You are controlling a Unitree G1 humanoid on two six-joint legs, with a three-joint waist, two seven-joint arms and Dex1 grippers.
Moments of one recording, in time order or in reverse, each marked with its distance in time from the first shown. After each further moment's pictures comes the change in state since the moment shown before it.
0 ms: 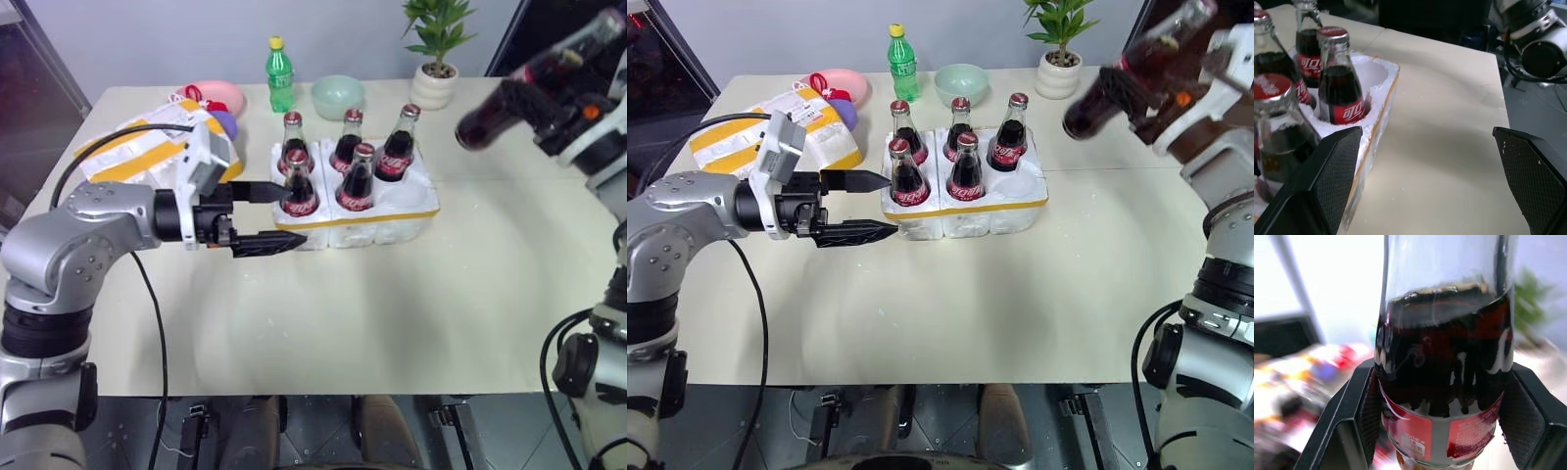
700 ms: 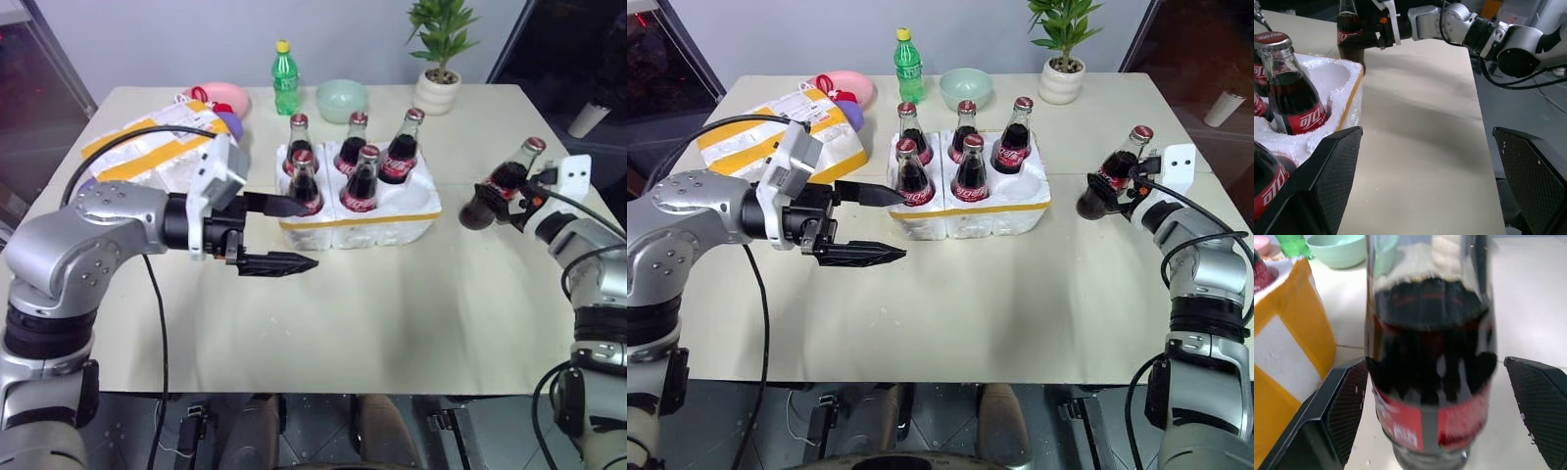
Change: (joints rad) left arm -0.025 0.000 -0.038 -0.063 0.000 0.024 -0.074; right arm 0.206 0.022 0.139 0.446 -0.355 -0.404 0.035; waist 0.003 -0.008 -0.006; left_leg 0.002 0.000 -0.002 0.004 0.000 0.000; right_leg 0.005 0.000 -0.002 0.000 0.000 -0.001
